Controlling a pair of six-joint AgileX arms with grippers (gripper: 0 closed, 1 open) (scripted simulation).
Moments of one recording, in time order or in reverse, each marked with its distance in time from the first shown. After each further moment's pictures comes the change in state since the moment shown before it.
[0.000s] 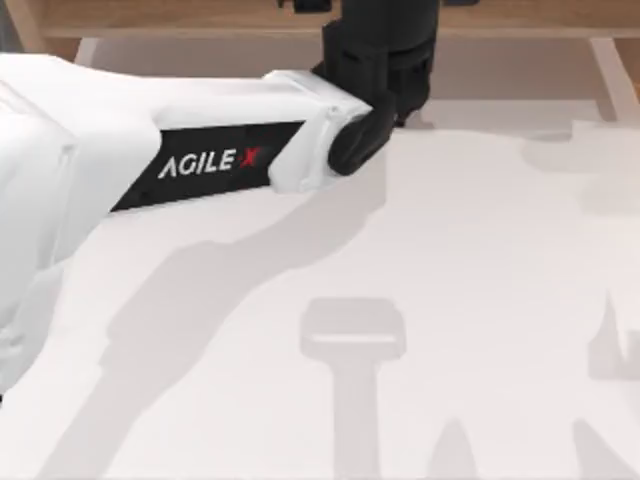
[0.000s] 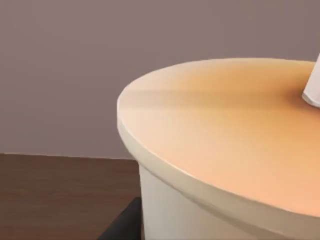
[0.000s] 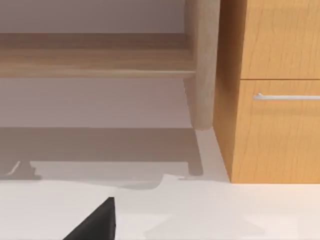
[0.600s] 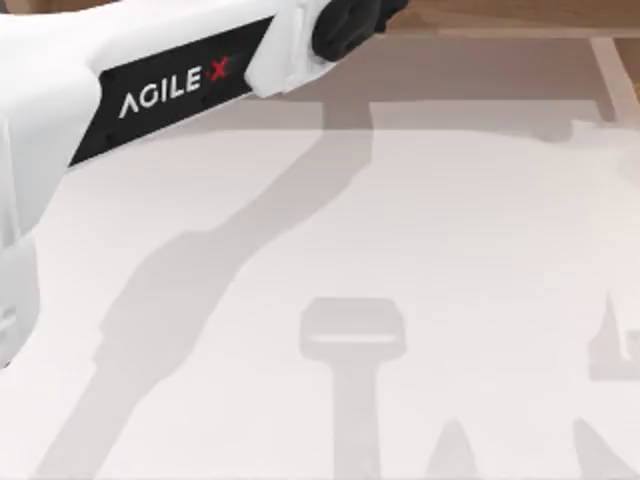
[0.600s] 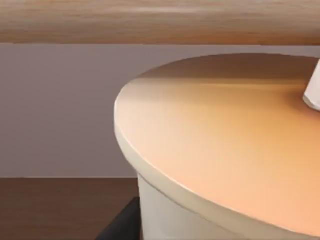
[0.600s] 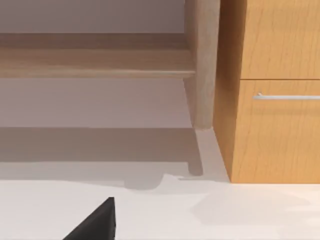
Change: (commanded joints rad) left arm 0.067 0.018 0.281 -0.405 0.017 -0.005; right arm 0.000 0.000 0.000 0.000 0.000 0.000
